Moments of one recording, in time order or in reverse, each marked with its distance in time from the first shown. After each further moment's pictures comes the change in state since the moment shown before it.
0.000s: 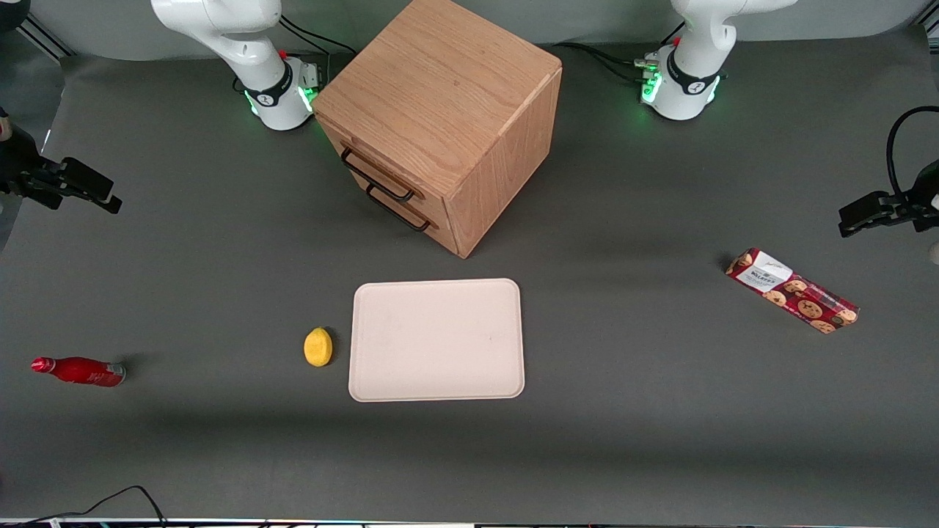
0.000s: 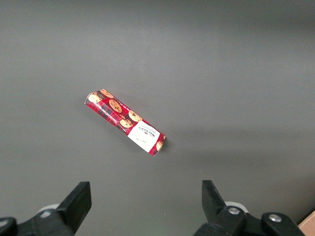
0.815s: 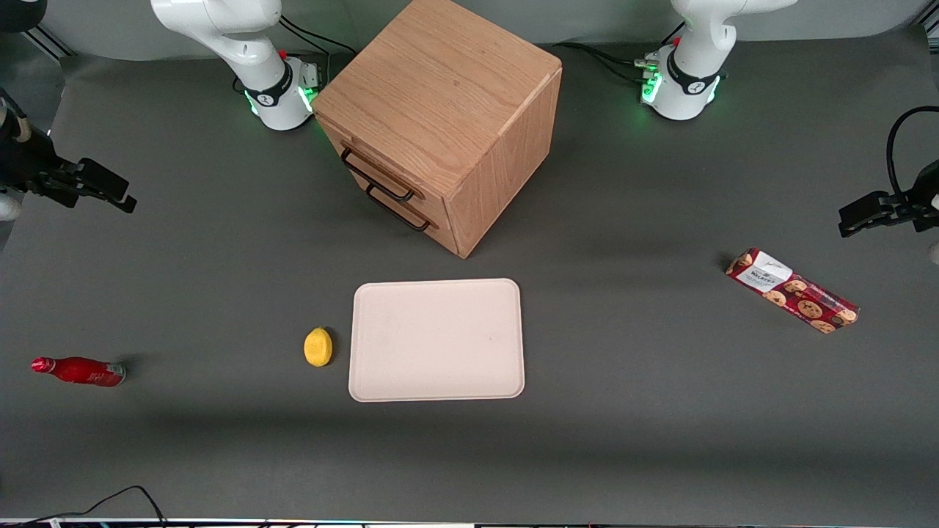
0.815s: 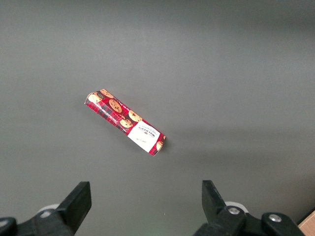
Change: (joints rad) arm 0.031 -0.001 0.008 -0.017 0.015 0.000 0.050
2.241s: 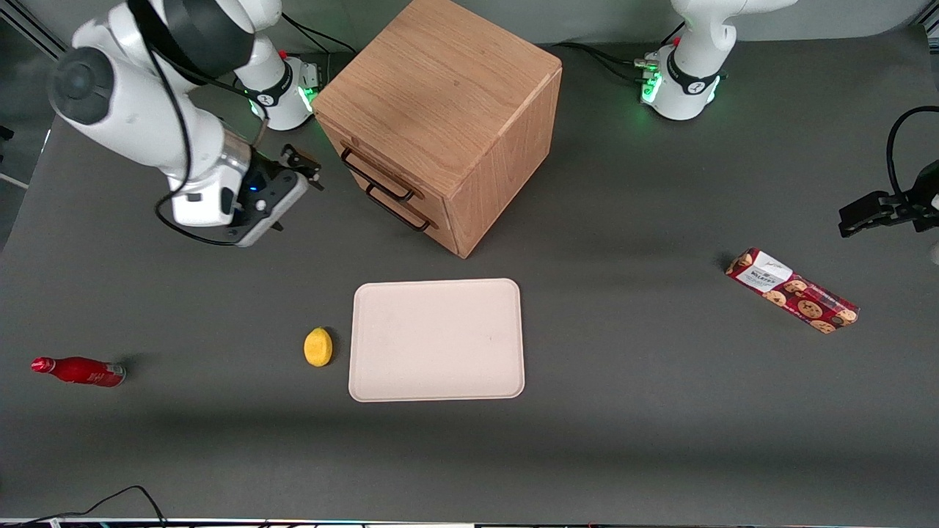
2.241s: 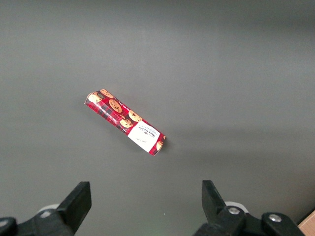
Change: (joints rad) arm 0.005 0.118 0.371 -0.137 0.172 0.149 -0.539
